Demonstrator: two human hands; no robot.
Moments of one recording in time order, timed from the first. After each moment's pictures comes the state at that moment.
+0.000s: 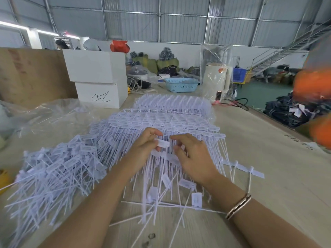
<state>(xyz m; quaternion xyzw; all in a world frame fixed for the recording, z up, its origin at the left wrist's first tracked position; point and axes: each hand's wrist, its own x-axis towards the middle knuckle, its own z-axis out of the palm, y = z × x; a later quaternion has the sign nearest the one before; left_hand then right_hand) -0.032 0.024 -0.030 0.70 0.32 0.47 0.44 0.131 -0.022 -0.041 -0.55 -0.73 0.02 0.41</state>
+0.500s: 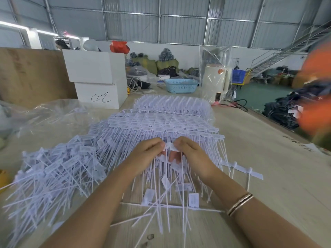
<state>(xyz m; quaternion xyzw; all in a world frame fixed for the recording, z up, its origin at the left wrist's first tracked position) -0.035 0.025 -0.041 0.76 0.34 0.39 0.39 0.131 -0.021 -0.031 -0.46 -0.65 0.37 0.48</state>
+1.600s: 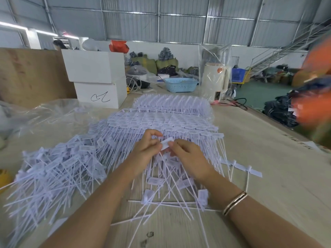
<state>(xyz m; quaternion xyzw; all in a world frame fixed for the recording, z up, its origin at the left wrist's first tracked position) -0.034 0.021 -0.044 0.72 0.31 0.43 0.44 0.124 -0.017 -0.039 -0.51 -0.66 0.25 0.48</state>
